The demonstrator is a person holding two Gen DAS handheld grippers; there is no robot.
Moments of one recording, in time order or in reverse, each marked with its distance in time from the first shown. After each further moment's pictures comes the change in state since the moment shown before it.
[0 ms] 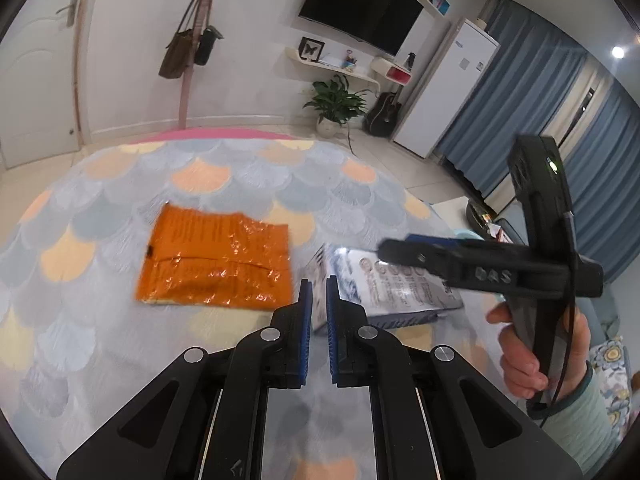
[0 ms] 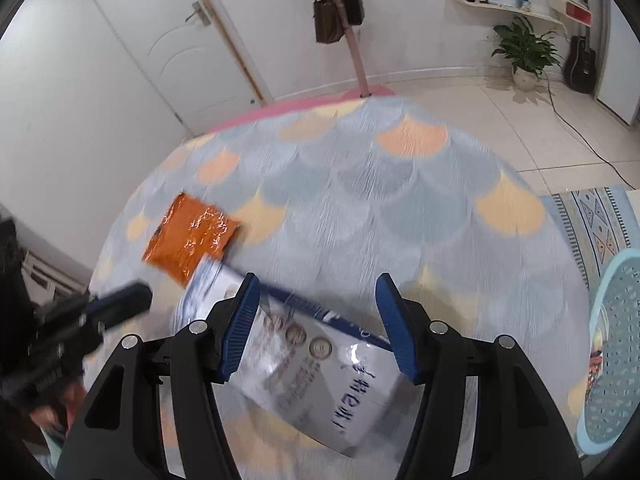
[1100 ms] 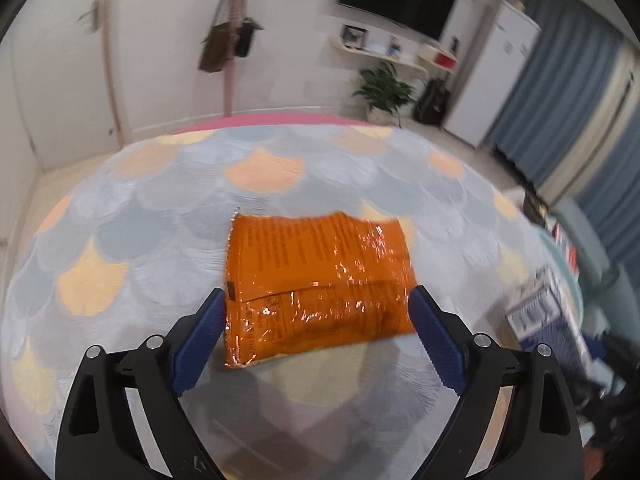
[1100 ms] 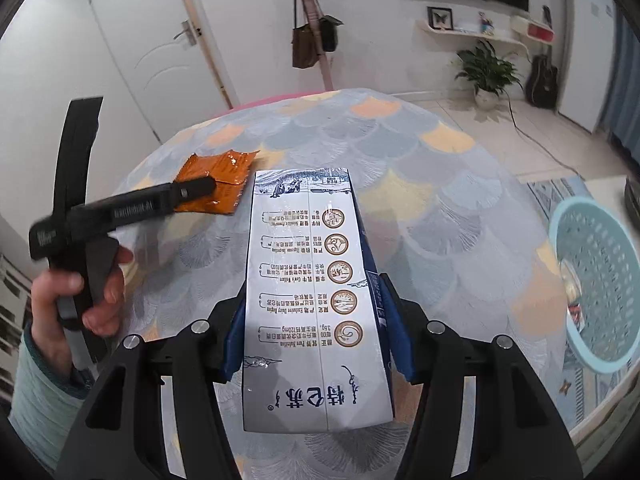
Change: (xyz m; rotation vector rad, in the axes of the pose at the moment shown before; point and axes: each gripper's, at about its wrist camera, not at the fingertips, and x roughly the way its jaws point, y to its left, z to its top) left arm 0.048 0.032 0.023 0.044 0.043 0.208; right arm -0.055 0.017 -0.087 0.029 -0.140 -0.136
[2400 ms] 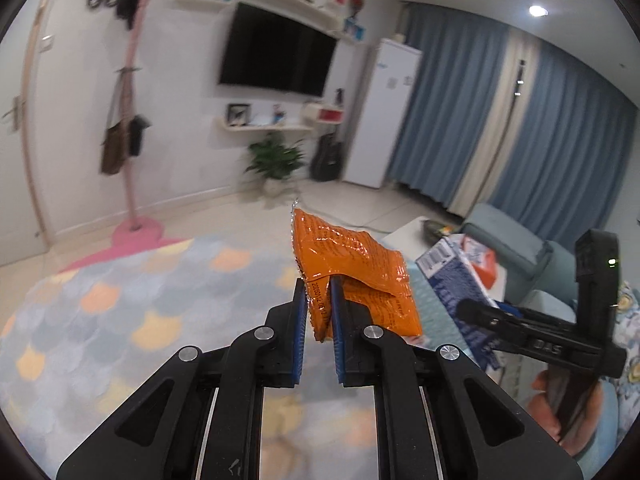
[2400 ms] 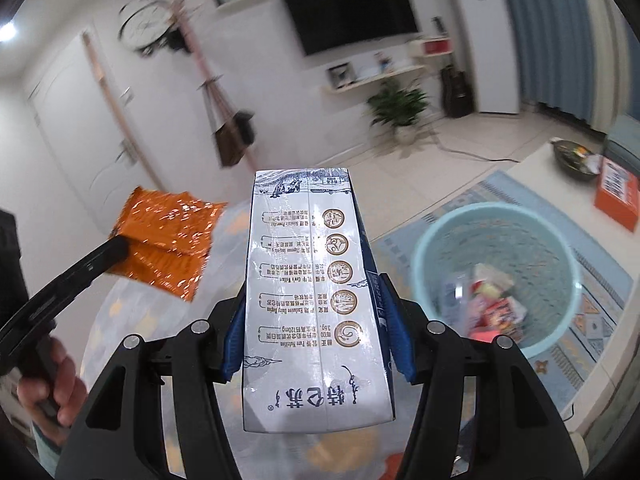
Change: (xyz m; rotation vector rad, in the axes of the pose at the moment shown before) left arm -0.093 -0.171 0.017 0.214 -0.269 -0.307; right arm -0.117 -0.125 -0.010 0.310 -0.313 -0.122
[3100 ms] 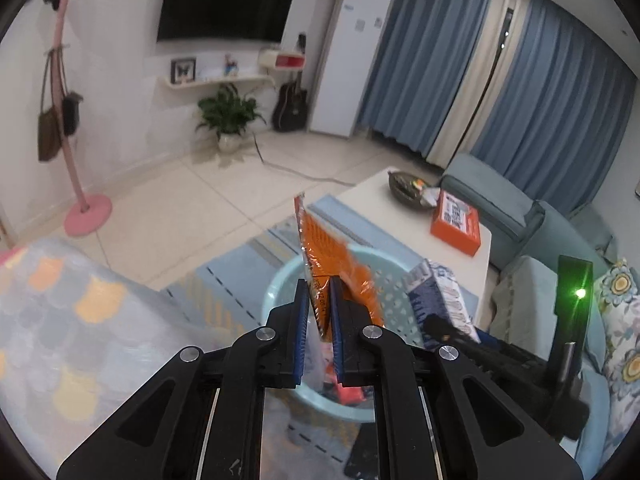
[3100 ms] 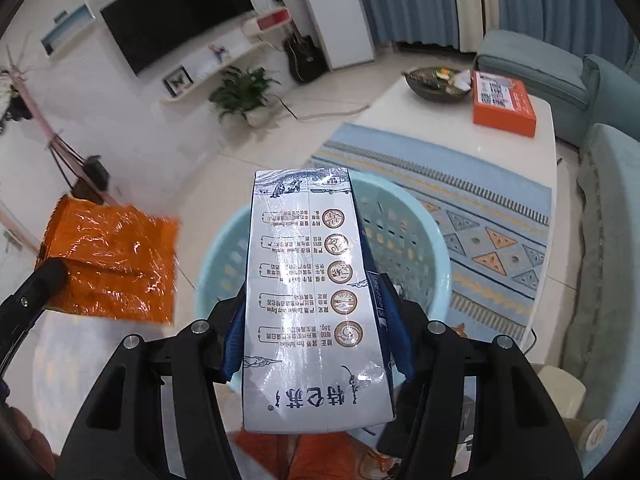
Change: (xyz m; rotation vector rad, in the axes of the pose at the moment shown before) left arm 0.204 -0.128 0.004 0.032 0.214 -0.052; right arm 0.063 -0.193 0.005 0.349 0.085 -0.383
